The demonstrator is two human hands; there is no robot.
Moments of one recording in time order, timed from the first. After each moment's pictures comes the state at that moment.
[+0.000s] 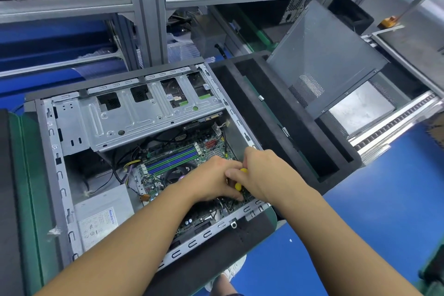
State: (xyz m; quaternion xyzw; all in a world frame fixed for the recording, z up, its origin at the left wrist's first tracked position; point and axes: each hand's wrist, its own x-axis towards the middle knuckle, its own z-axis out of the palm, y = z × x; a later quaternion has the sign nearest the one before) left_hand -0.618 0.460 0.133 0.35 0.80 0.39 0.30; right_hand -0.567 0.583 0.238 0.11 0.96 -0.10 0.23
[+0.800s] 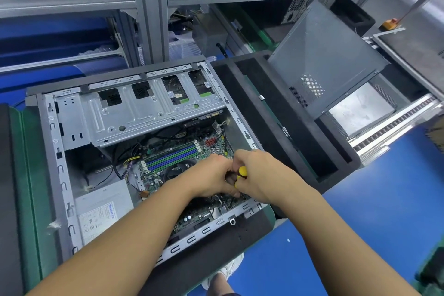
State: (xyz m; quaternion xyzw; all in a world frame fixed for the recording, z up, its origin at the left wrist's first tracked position) left_hand -0.621 0.459 0.127 0.35 0.81 0.35 0.30; right_hand -0.566 0.585 0.237 0.05 0.95 -0.14 0.27
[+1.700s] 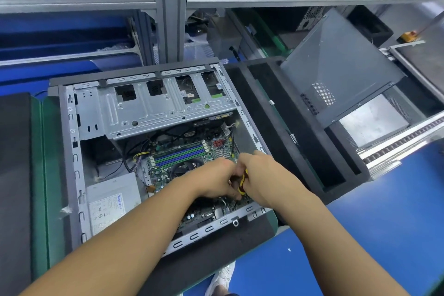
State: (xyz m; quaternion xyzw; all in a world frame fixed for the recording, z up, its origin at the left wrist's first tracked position) left_hand -0.619 0.457 0.129 0.35 0.82 0.32 0.32; right_hand -0.568 0.578 0.232 0.03 0.96 -0.10 0.27
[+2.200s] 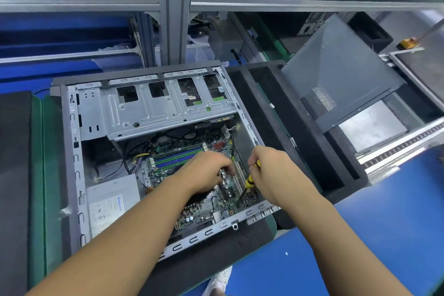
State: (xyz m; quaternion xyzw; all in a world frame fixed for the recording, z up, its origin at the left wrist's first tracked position) left_hand -0.634 0.443 0.117 0.33 0.88 0.26 0.21; right_hand -0.567 0.590 0.245 0.06 0.98 -0.14 0.16
